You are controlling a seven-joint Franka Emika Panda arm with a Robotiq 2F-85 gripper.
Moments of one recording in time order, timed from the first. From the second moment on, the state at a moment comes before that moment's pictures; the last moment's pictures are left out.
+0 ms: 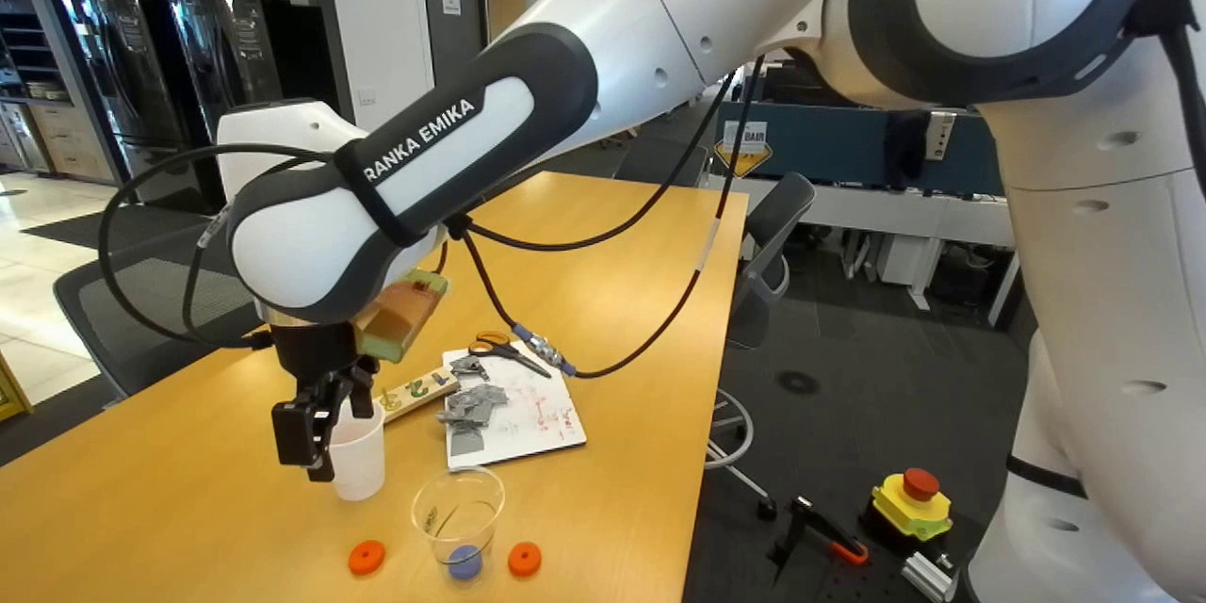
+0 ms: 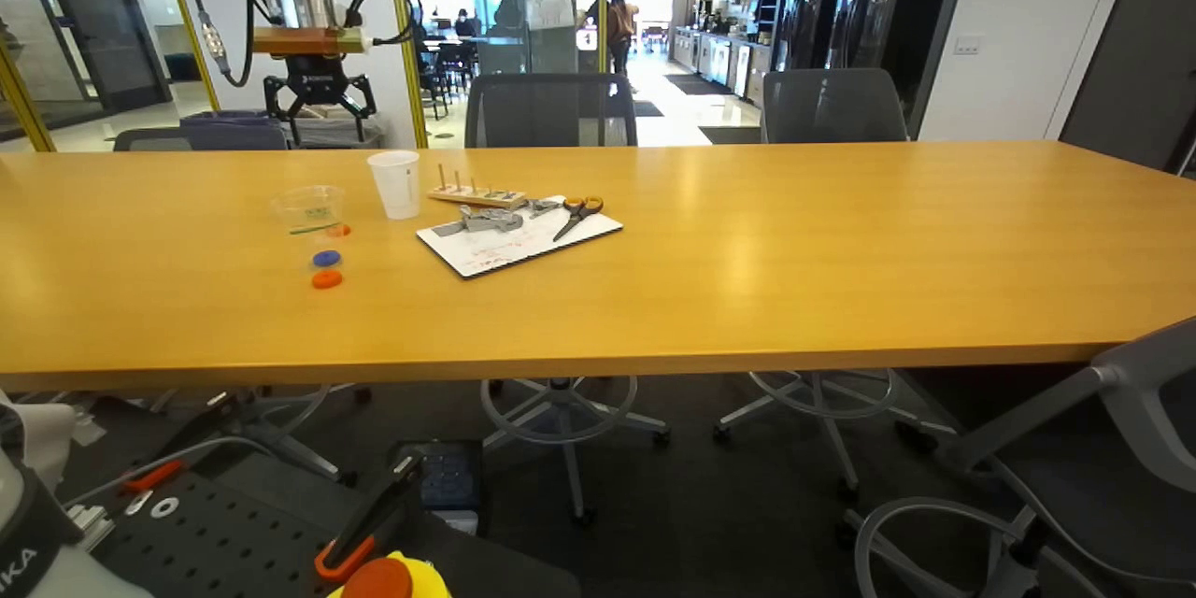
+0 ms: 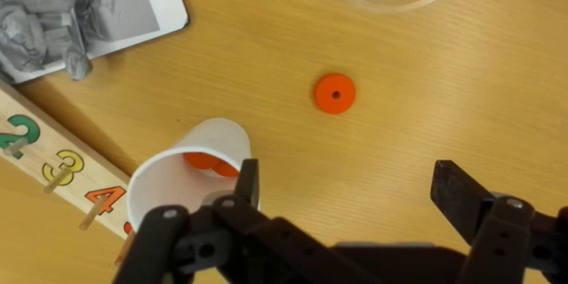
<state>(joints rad) 0.30 0.45 0.25 -1.74 -0.13 2.19 -0.15</state>
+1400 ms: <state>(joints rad) 0.41 0.52 0.19 -1.90 -0.14 2.39 0.27</state>
